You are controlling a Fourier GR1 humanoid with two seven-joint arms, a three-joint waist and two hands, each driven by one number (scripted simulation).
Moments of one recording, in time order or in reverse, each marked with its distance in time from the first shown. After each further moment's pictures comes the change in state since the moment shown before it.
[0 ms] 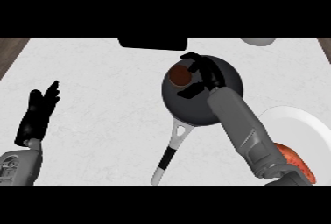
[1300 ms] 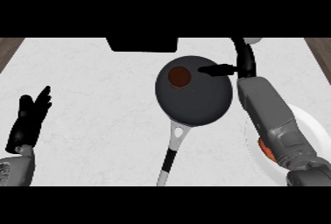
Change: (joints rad) left arm 0.047 0.010 0.035 -0.018 0.006 -0.001 0.003; right arm -0.040 -0.148 -0.221 0.085 -0.357 -0.060 -0.259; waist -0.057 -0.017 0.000
